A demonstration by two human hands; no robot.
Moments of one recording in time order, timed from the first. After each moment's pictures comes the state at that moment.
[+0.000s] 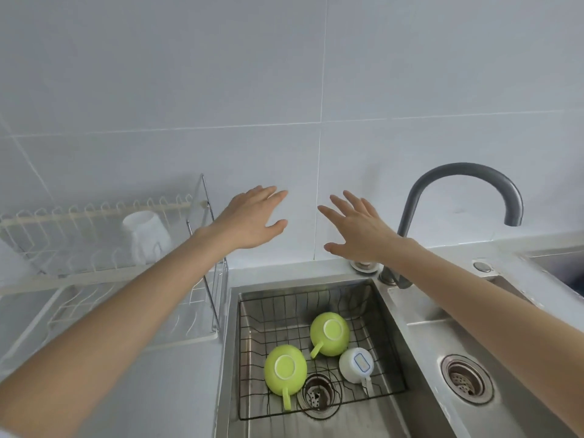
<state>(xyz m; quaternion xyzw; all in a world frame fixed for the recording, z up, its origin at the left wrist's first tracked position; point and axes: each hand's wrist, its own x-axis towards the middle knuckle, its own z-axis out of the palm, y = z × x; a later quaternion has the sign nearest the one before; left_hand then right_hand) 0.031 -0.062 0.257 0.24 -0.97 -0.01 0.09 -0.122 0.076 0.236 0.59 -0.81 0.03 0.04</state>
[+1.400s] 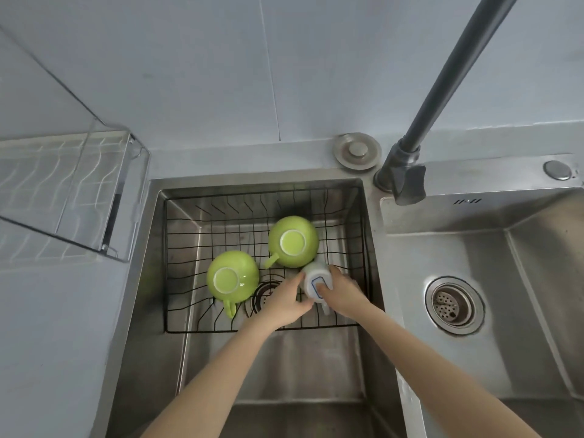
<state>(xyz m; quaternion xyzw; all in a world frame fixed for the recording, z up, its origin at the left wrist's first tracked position) -0.089 0.057 -0.099 0.42 -0.75 -0.49 -0.13 -0.207 0.121 -0.091 0.32 -0.81 0.12 -0.47</state>
